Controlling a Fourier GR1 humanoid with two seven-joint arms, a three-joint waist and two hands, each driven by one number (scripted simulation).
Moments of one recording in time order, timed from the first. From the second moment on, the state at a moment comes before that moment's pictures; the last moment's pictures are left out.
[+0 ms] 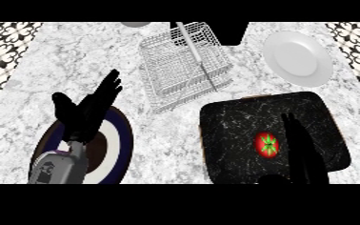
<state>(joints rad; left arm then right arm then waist) -0.16 0.16 -0.10 -1.50 0.17 -0.02 0.23 0.26 -0.13 0.19 -1.73 1.04 -0.24 0.31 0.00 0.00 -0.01</state>
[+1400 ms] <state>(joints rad) -0.17 0.12 -0.07 -1.50 0.13 -0.04 0.25 0.12 -0.14 0.16 -1.51 1.00 -0.26 0.08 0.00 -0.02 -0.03</state>
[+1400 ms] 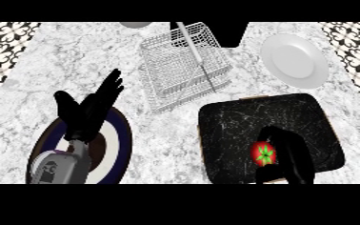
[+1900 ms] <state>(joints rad) -0.16 0.11 -0.06 -1.52 0.13 -0.04 0.26 0.01 -0.26 0.17 -1.50 1.00 0.10 0.13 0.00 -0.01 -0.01</state>
